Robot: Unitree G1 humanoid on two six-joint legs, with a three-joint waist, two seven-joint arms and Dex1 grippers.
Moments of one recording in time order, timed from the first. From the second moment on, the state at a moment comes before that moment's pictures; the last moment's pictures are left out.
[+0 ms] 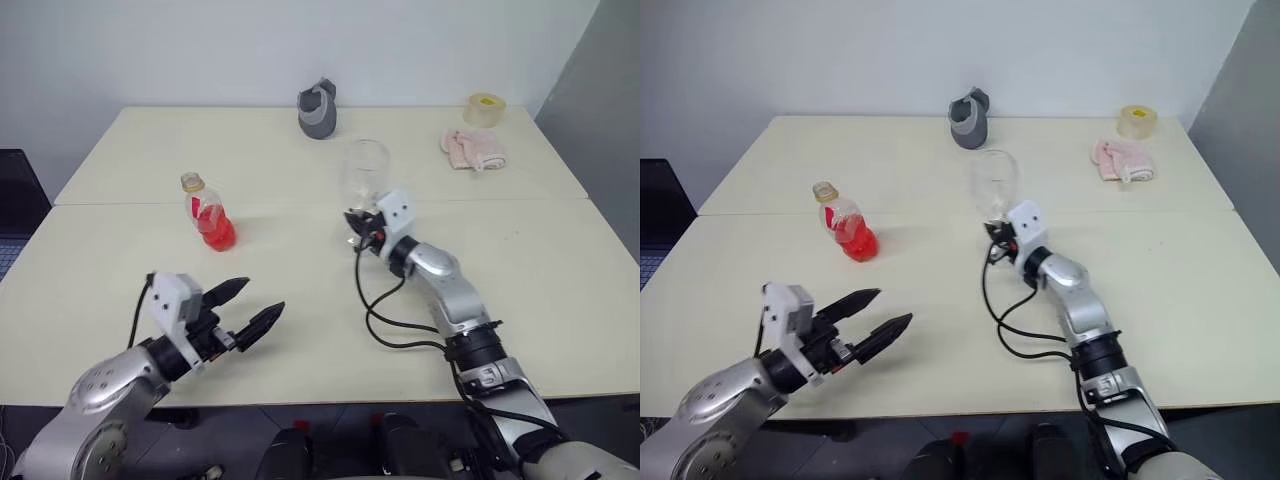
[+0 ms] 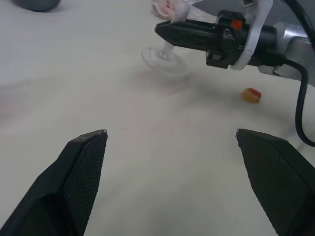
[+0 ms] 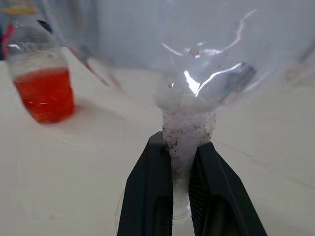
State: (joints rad) left arm 0.35 0.54 0.34 -0.67 -0.70 0.55 -0.57; right arm -0.67 -0.06 0.16 0.33 0.11 0.16 0.47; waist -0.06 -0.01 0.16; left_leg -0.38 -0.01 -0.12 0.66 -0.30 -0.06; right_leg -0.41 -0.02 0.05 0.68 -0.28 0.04
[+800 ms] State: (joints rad) left arm 0.32 0.49 0.35 -0.69 -0.65 0.50 -0.46; right arm -0.60 -0.08 0.18 0.43 0.09 0.06 0.59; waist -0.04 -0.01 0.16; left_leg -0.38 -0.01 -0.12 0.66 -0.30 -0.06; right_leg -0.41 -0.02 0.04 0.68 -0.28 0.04
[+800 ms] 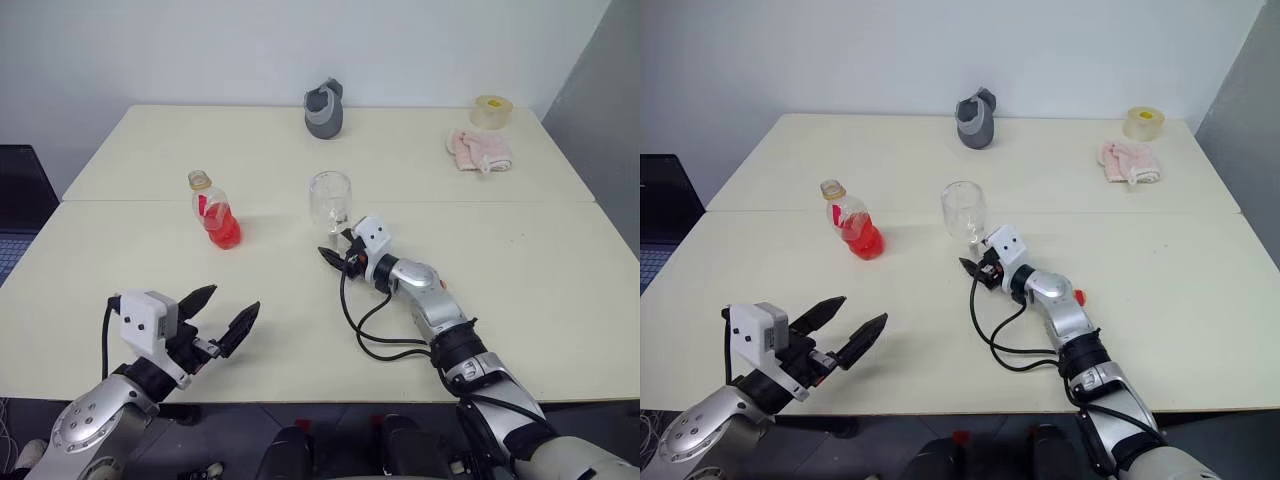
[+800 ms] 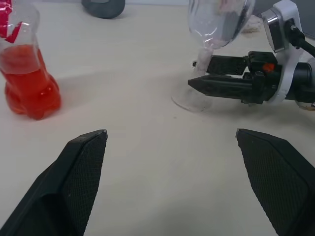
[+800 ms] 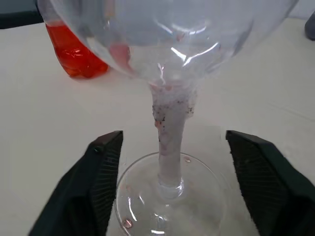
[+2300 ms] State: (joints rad) left arm -0.43 0.39 0.26 0.33 -0.29 0.10 -0.38; right arm -0.26 -0.38 0.12 -0.62 0.54 0.63 0.58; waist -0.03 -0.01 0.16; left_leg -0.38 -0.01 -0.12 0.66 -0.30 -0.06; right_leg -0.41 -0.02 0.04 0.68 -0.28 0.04
